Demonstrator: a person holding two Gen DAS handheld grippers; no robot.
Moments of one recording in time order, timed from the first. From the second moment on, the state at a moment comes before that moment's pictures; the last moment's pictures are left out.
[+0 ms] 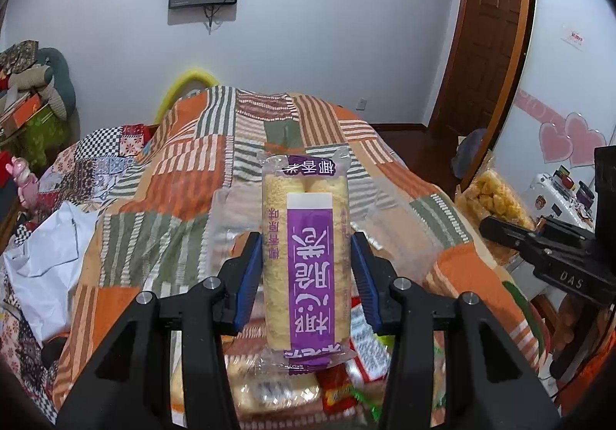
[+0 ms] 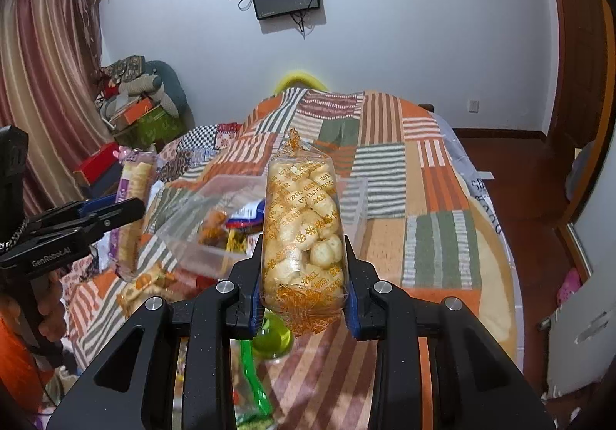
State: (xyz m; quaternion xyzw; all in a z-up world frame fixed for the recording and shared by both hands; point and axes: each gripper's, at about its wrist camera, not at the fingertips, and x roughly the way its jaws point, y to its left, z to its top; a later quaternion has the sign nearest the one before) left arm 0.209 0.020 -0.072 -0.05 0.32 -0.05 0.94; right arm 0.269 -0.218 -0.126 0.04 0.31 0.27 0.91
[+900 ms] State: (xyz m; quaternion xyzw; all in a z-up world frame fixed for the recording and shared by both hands) left arm 0.323 -0.012 -0.118 -0.07 0.38 -0.08 0.92; right arm 0.342 -0.184 -0.165 0.03 0.35 0.27 0.89
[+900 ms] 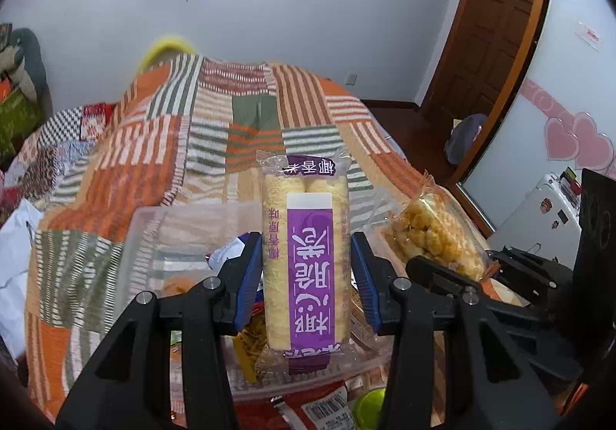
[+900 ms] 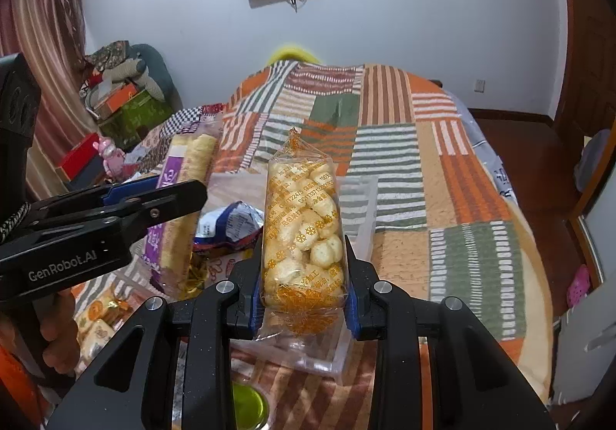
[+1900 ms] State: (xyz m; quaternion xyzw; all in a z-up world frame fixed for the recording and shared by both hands) left arm 0.312 -0.015 -0.124 -0.07 0.41 -0.08 0.91; right arm 0.337 -0.186 -0.158 0.01 0.37 0.27 0.89
